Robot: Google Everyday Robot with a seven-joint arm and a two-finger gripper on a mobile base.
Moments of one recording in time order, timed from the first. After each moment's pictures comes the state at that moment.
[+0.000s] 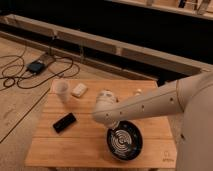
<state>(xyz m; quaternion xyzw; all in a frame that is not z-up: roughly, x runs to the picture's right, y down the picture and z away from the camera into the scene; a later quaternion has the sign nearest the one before) 0.055 0.192 0.780 -0.02 0.26 0.89 0.37</state>
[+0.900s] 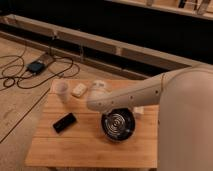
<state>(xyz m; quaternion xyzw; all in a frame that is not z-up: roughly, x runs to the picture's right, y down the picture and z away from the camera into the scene) -0.016 0.136 0.822 -0.02 0.20 0.90 0.38</state>
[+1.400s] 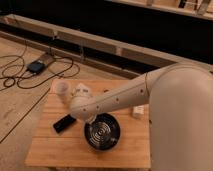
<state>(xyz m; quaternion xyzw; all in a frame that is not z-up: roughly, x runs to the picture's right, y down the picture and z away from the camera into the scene) -0.098 0.193 0.783 -0.12 0.23 0.87 0.41</state>
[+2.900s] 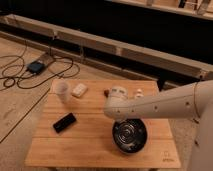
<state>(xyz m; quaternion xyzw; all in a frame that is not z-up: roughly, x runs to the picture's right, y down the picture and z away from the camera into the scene) 0.073 0.160 0.792 0.00 0.22 0.92 0.32</state>
